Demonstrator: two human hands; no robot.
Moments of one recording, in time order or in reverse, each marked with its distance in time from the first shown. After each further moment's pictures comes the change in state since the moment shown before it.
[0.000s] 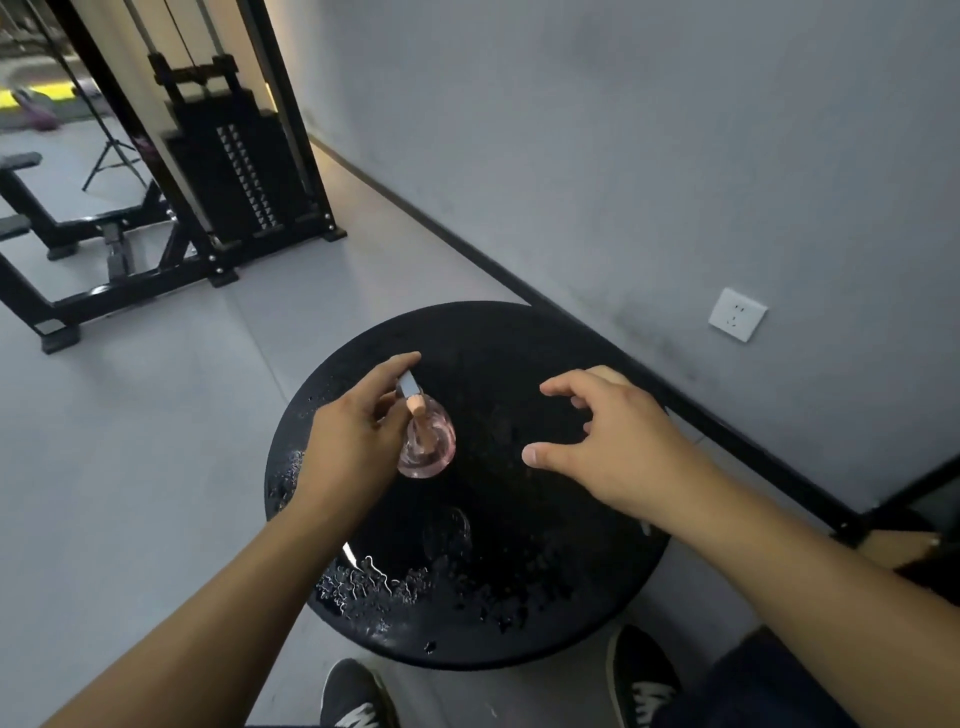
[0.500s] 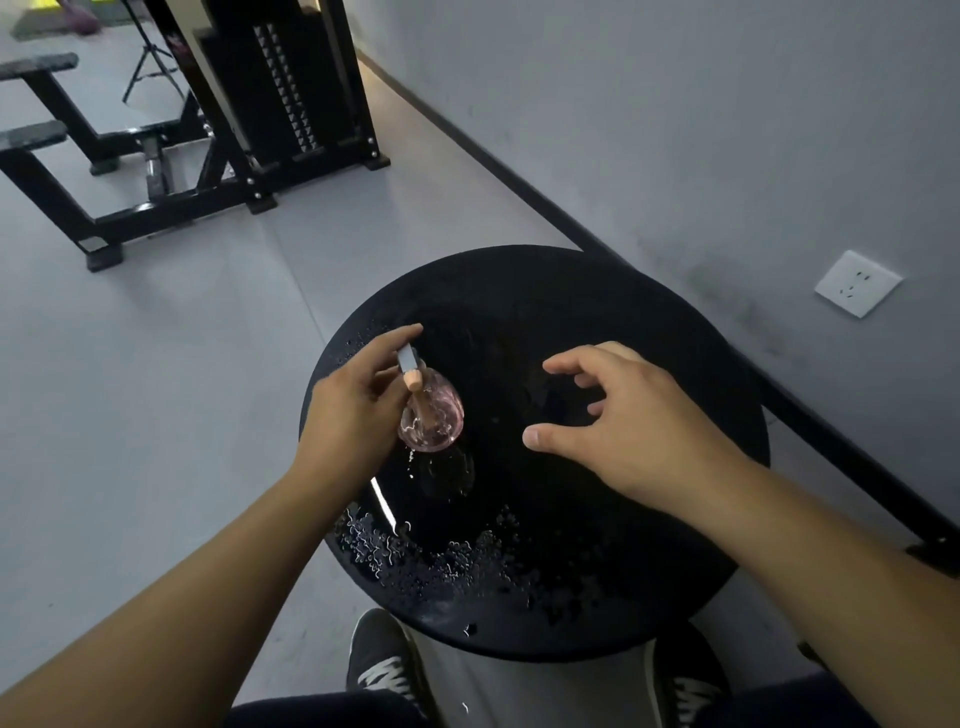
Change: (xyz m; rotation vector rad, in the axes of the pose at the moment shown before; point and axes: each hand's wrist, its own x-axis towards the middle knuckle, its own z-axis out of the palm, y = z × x) left_hand 0.024 -0.084 -0.006 -0.014 0.010 -0.130; right_hand 0.050 -0.016 0.056 0.013 -0.134 -0.060
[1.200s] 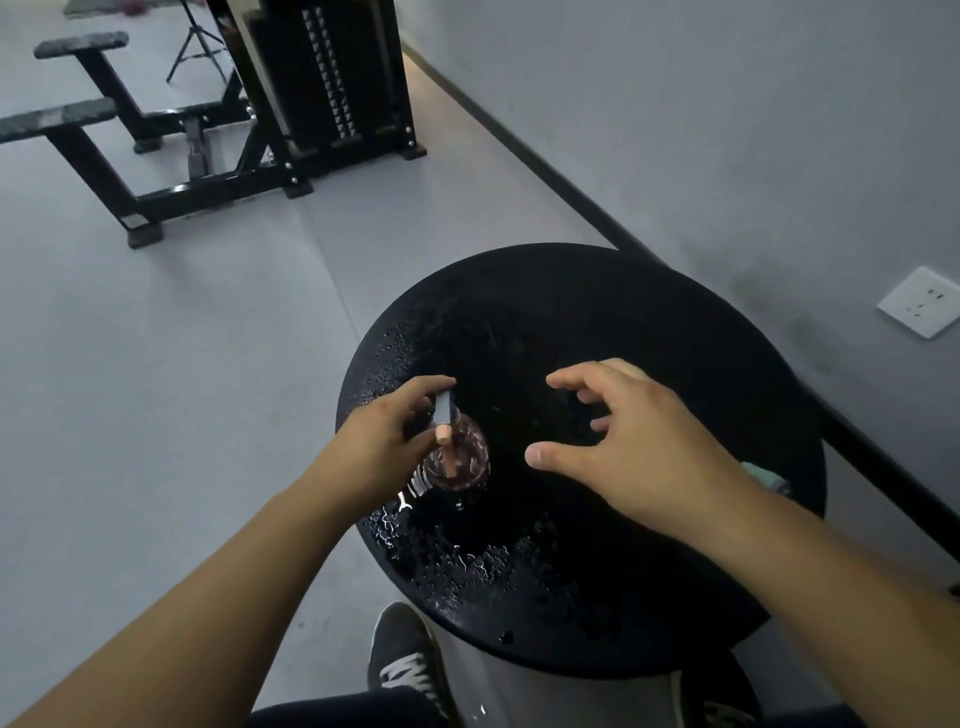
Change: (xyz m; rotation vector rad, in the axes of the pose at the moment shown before) left_hand -0.008 -0.039 -0.027 0.258 -0.326 -0.081; right_hand 0.011 -0.029 0.032 0.007 -0.065 -0.047
